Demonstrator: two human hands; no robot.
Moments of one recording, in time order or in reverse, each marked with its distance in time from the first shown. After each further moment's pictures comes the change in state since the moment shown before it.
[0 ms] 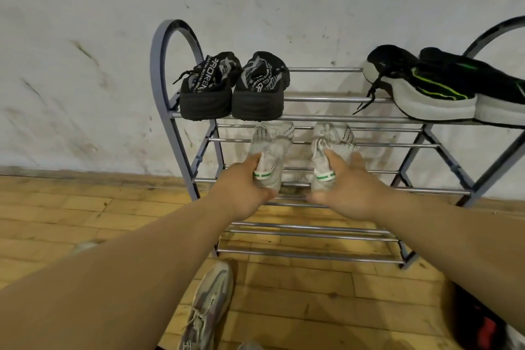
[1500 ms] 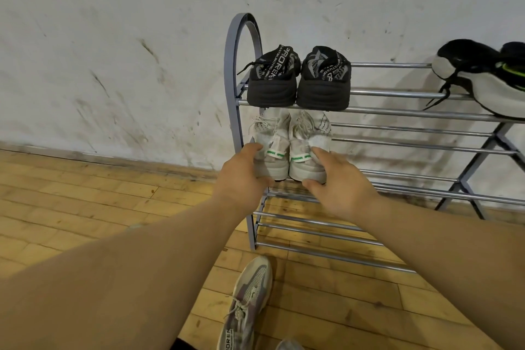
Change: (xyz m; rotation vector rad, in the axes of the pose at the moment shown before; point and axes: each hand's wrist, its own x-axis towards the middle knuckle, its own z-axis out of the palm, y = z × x) left_hand -0.028 -0.063 -0.044 -0.096 0.353 -0.011; right_hand 0.030 -0.083 0.070 0.042 0.202 -0.337
